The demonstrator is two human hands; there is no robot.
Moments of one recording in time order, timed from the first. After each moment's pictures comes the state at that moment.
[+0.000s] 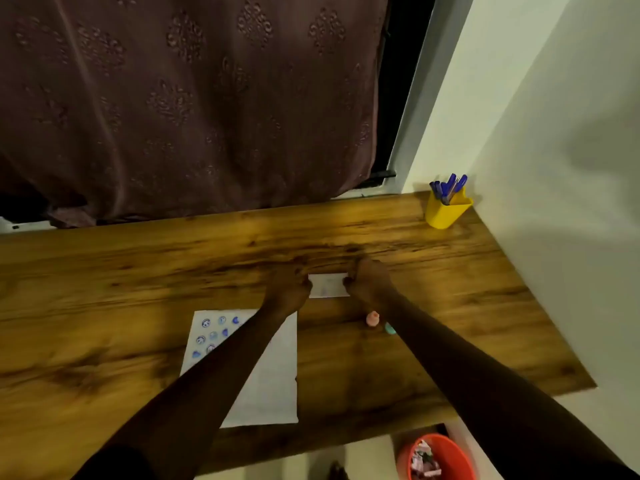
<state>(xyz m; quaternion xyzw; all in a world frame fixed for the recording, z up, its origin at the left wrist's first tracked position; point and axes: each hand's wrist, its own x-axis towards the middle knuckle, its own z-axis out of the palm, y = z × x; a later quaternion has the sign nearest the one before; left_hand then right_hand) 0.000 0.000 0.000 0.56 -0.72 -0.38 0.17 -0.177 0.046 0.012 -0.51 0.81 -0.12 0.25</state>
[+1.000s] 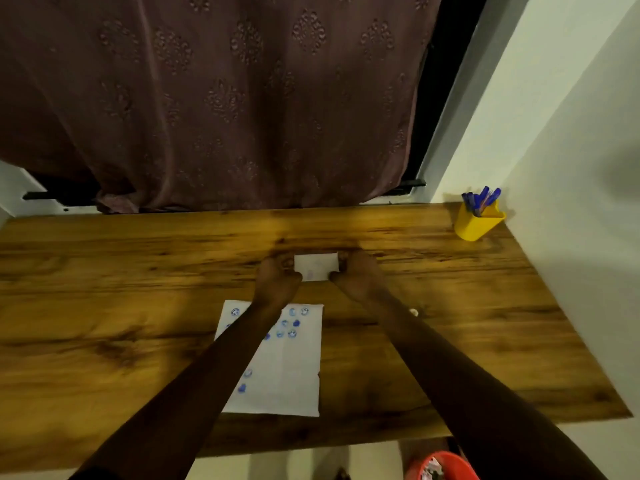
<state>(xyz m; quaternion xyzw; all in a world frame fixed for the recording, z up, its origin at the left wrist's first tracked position) 0.063 -0.001 0.033 0.61 -0.54 -0.49 0.31 -0.104 0.028 0.041 -0.51 0.78 -0.22 0.30</state>
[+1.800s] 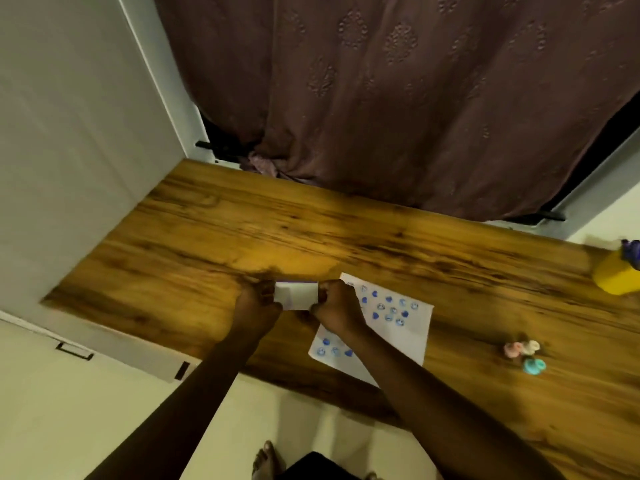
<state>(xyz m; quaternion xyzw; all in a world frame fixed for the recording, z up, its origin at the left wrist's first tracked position) 0.328 0.095 0.011 0.72 -0.44 -0.39 0.36 0.159 0.064 0.001 -0.62 0.66 -0.17 0.38</state>
